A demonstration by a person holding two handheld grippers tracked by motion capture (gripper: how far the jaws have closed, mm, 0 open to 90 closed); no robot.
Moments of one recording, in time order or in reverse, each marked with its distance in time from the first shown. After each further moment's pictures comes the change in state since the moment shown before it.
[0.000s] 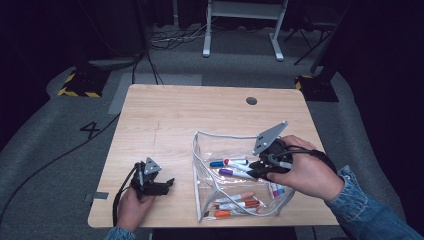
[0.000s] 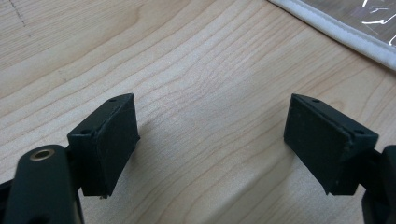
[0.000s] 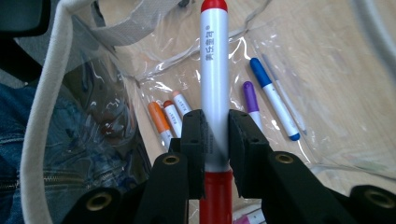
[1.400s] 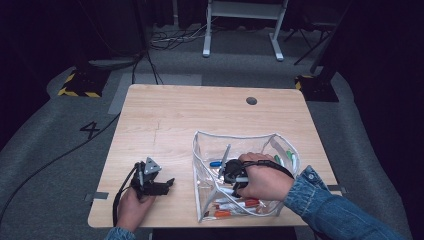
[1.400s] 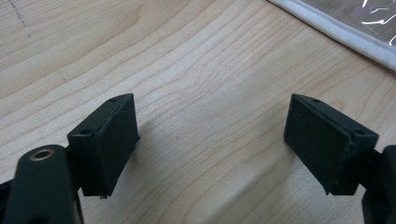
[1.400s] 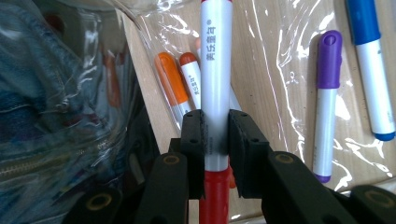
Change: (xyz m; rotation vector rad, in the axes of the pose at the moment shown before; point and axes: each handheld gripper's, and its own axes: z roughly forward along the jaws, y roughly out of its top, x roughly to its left) left arm 0.000 0.000 0.000 -0.002 -0.001 -0.004; right arm 0.011 0.019 0.109 0.383 0.105 -0.076
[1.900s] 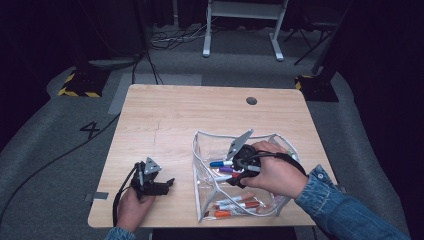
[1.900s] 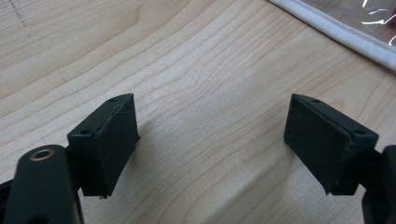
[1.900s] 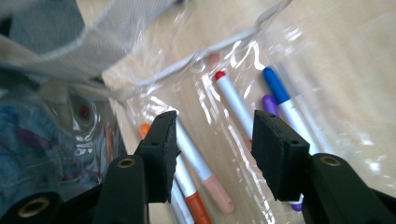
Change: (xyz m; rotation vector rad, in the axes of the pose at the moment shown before) left arm 0.000 0.000 0.000 0.002 -0.002 0.003; right arm -0.006 -0.016 -0.044 -0.346 -0.097 0.094
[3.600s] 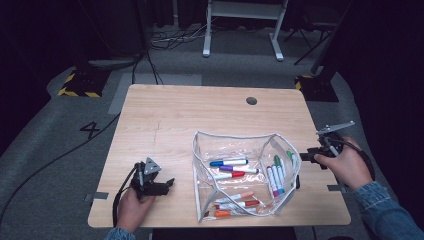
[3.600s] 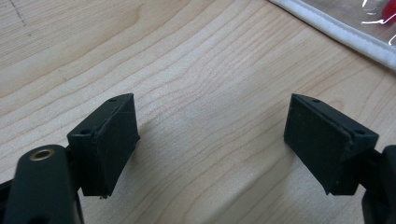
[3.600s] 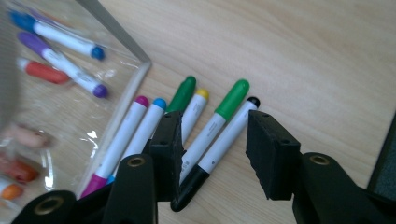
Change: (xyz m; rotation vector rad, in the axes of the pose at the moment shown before) left arm 0.000 0.000 0.000 0.001 0.001 -0.002; right arm -0.124 -0.199 -0.044 -0.117 -0.282 0.638
